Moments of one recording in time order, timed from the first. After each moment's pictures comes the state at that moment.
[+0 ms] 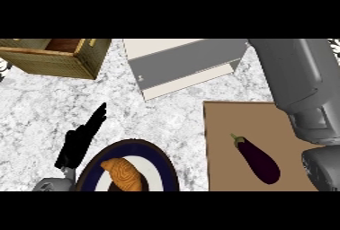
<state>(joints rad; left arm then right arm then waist) -0.05 0.17 -0.06 -1.38 -0.10 -0.11 0.05 -1.35 -0.20 -0.17 -0.70 0.98 0.07 0.34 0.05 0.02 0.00</state>
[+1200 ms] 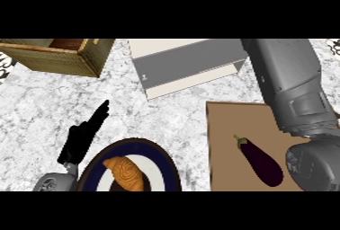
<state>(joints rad) -0.08 0.16 -0.05 -1.36 -0.10 -0.12 0.06 -1.45 -0.12 -0.68 -0.42 0.52 -0.20 0.11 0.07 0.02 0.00</state>
